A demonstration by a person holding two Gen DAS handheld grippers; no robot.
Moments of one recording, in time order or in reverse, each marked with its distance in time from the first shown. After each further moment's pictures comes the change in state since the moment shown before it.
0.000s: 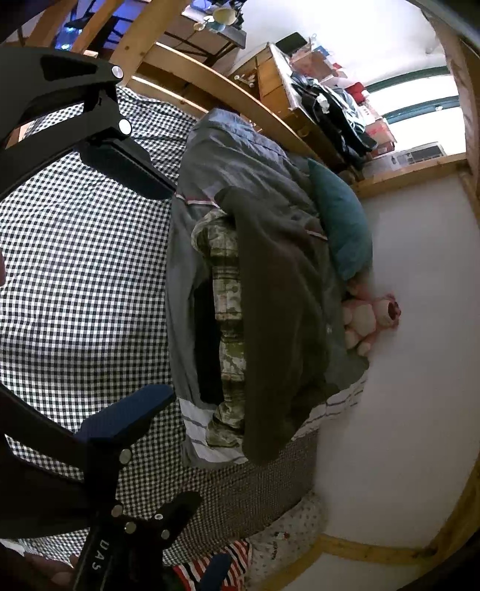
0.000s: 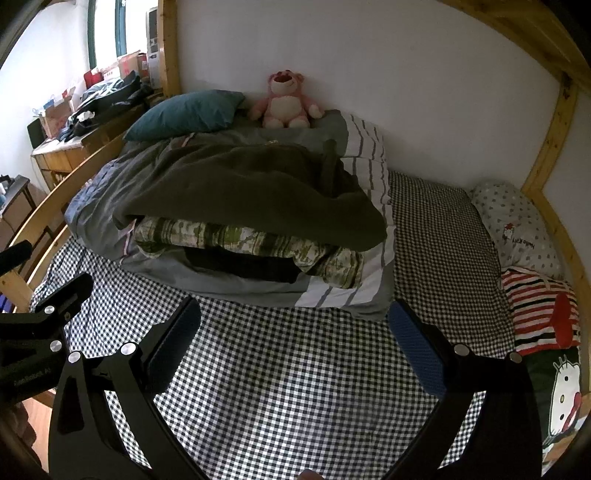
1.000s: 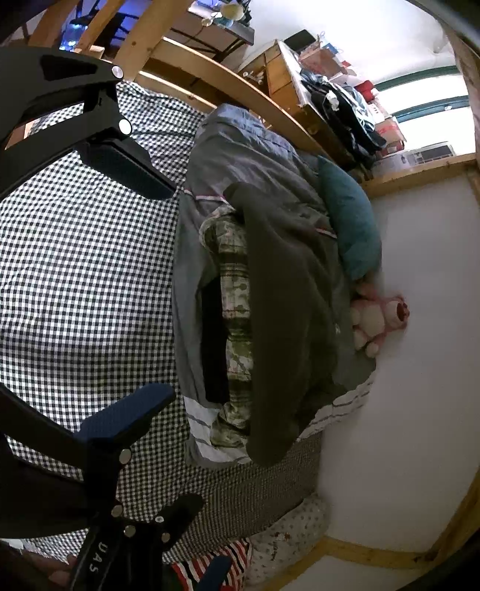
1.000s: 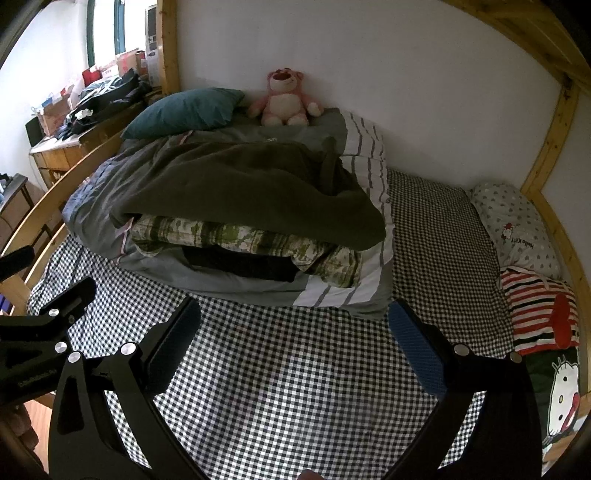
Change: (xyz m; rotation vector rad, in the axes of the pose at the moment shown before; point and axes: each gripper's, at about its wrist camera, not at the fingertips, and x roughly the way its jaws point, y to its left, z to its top) left arm 0.008 0.001 0.000 -0.022 0.033 -0.021; right arm 0.003 -0.003 0.001 -0.002 0.007 -0.009
